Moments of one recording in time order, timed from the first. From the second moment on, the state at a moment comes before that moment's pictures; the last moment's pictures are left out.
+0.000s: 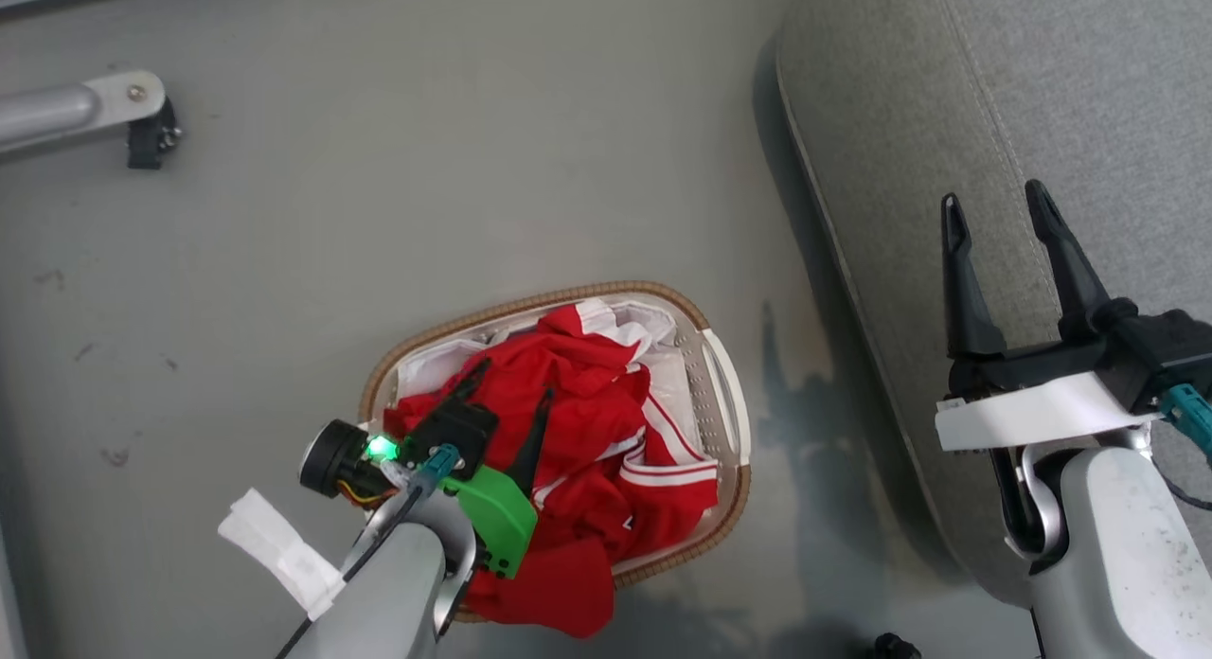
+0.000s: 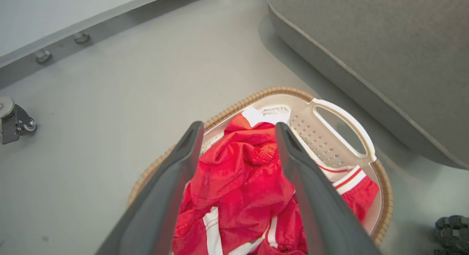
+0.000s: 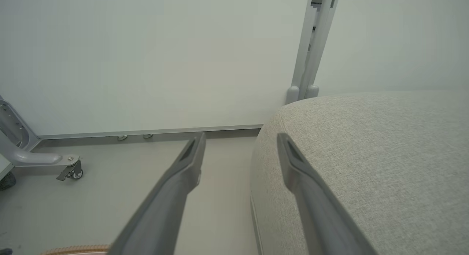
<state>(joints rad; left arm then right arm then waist) -0.45 0.05 -0.47 0.74 -0.10 -0.11 -0.26 -0.28 -0.05 -0.03 0.03 0.12 0.13 -0.26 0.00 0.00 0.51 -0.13</state>
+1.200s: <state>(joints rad) -0.81 0.09 -0.51 1.22 -0.06 -0.05 -0.23 -0.39 -0.05 0.05 -0.01 0.23 0.13 -0.26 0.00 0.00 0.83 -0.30</state>
